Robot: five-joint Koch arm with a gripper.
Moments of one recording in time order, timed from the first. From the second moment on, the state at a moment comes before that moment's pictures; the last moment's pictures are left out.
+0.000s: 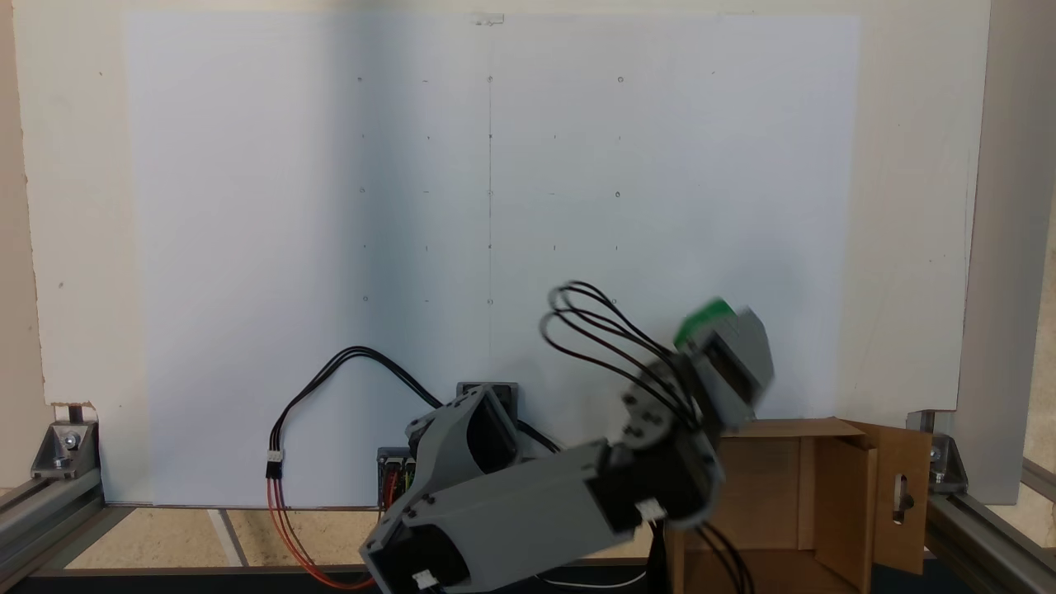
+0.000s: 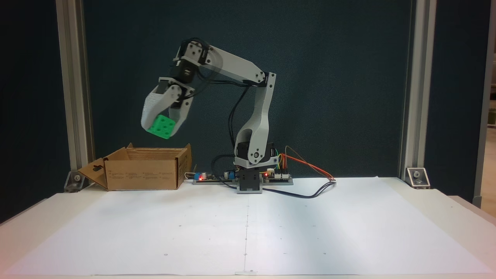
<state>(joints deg) 64.0 102.8 82.4 54.1 -15.4</state>
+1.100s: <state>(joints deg) 101.2 76.6 75.6 40.4 -26.5</state>
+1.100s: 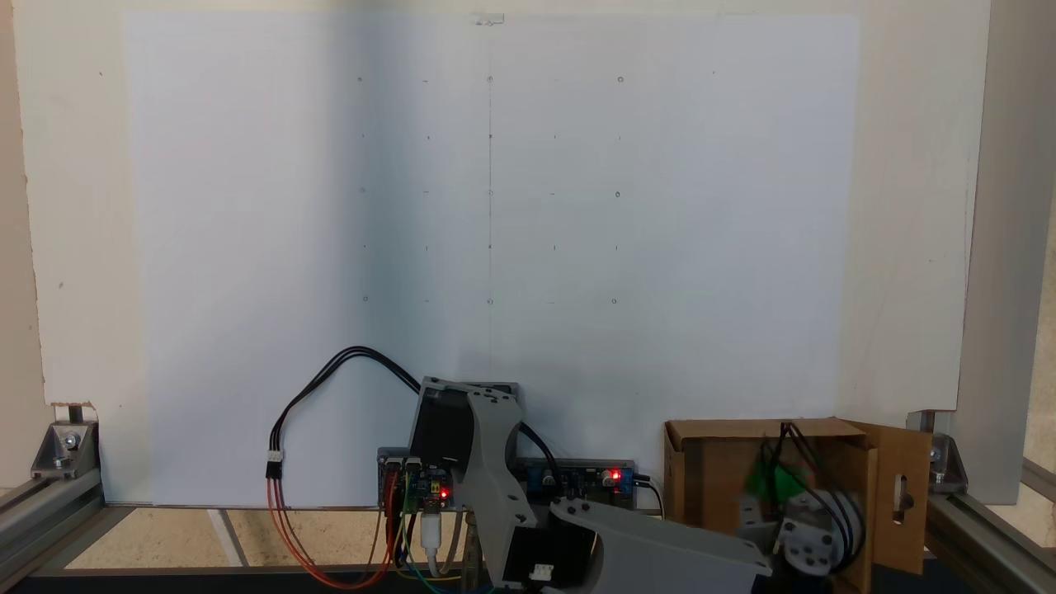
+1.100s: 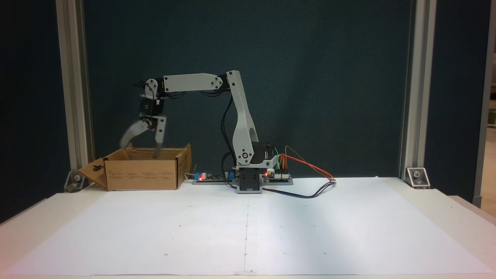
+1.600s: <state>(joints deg) 50.4 100.0 81.7 8.8 -8.7</state>
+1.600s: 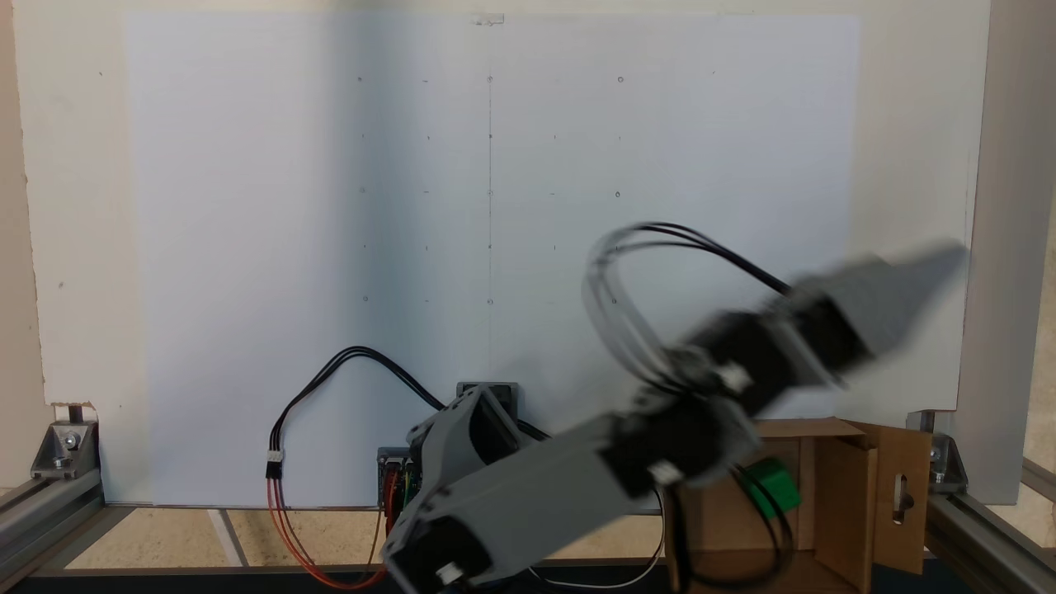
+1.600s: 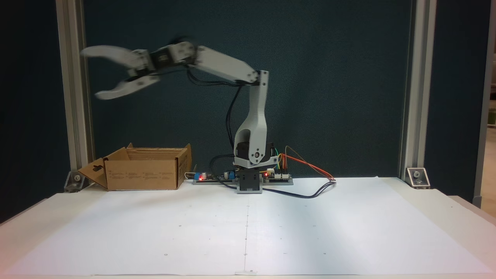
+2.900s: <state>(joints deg) 3.3 129.5 161.0 -57.1 -8.3</state>
